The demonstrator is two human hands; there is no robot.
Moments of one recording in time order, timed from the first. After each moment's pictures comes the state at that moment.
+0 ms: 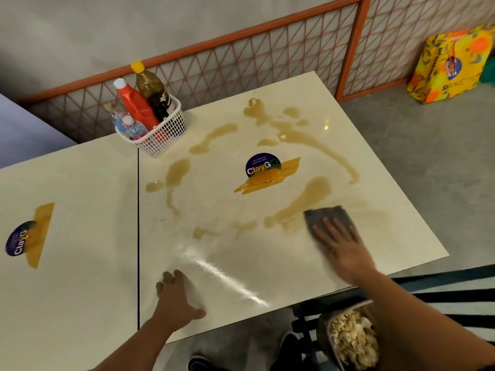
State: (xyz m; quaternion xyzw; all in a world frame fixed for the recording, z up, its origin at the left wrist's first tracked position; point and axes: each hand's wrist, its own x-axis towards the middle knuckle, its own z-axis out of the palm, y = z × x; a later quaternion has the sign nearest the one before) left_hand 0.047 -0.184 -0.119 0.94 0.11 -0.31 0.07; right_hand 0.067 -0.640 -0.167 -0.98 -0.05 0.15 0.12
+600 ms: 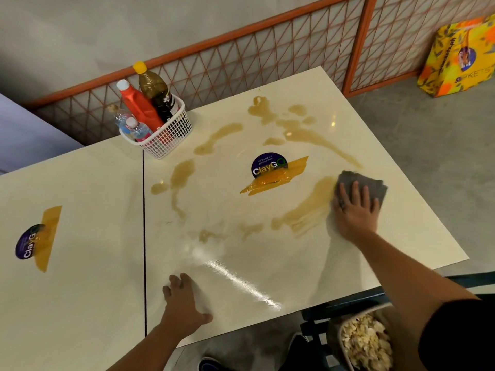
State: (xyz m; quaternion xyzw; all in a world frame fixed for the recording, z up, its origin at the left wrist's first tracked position) left_hand 0.045 -0.186 -0.125 0.94 0.10 -0.31 0.03; right_hand 0.165 -0.641 -0.177 -0.96 0.19 0.12 0.14
